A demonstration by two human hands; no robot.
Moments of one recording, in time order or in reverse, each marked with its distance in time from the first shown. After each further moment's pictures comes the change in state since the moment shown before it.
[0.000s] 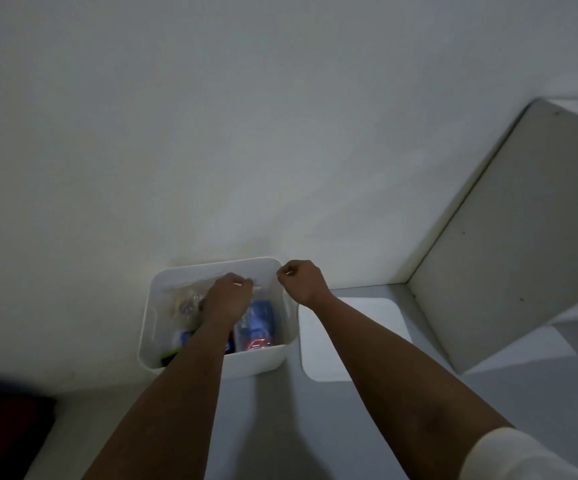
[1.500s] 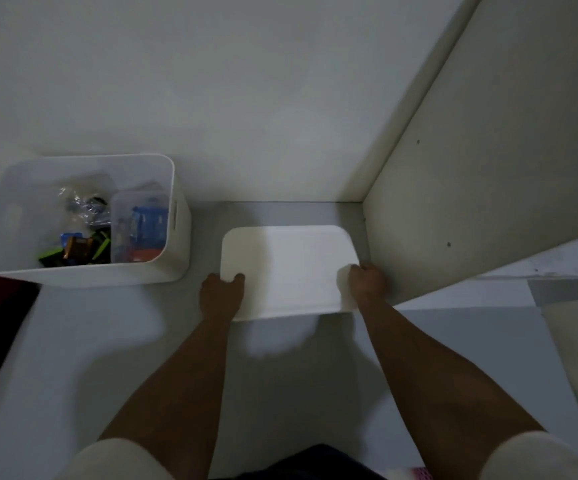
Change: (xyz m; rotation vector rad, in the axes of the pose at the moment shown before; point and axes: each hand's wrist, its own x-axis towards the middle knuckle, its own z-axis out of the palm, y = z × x) left_hand -0.100 0.022 0.288 -0.048 0.061 -0.555; right_hand -0.033 0.368 -0.151 0.099 0.101 0.621
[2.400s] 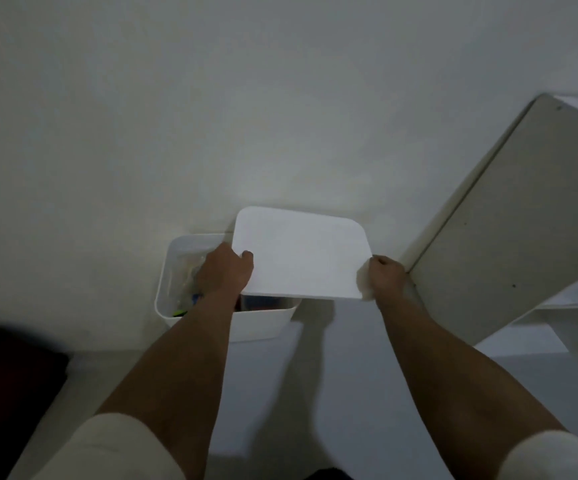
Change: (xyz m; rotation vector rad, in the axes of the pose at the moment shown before) left_hand 0.071 0.026 -0.302 0.116 0.201 0.541; right_hand -0.181 -0.208 0.079 0.356 0.292 -0.276
